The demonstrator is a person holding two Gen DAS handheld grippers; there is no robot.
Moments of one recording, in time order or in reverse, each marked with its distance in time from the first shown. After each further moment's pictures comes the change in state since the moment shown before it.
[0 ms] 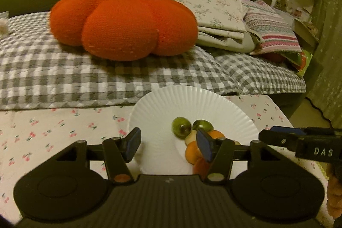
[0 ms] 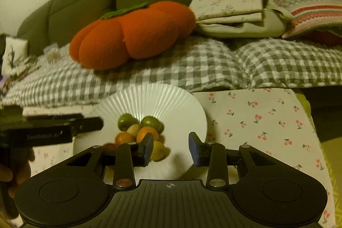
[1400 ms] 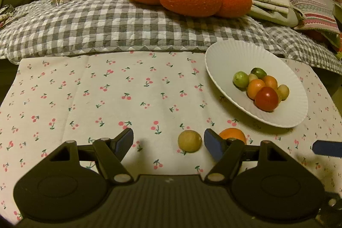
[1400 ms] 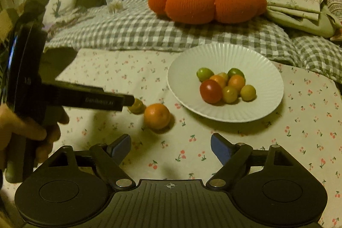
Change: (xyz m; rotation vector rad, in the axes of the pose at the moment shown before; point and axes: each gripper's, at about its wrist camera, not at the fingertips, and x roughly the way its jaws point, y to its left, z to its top) left arm -0.050 0.035 -0.058 -0.058 0.141 0.254; right arm -0.047 0.105 -0.061 -0.229 0.173 0.145
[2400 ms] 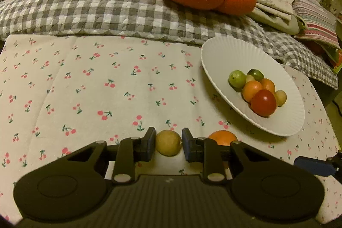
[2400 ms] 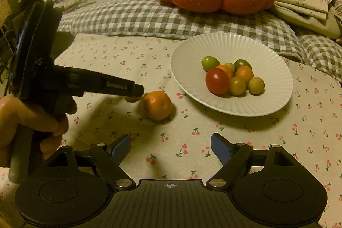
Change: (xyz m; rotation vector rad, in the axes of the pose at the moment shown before) left arm 0.021 0.001 0.000 -0.111 0.040 -0.069; right arm 0.021 0.007 -0.006 -0.046 0.036 -0.023
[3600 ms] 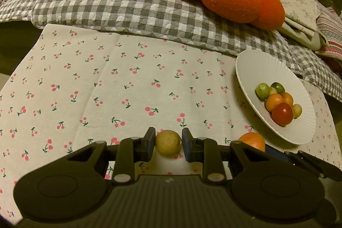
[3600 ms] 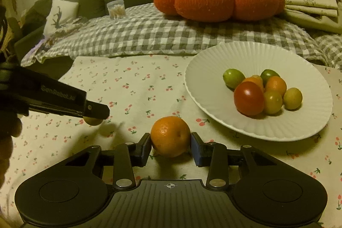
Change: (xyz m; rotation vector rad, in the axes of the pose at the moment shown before) left arm -0.032 0.030 0.004 -0.097 0.013 0.104; right arm 0.054 0.009 0.007 0.077 -0.147 0.063
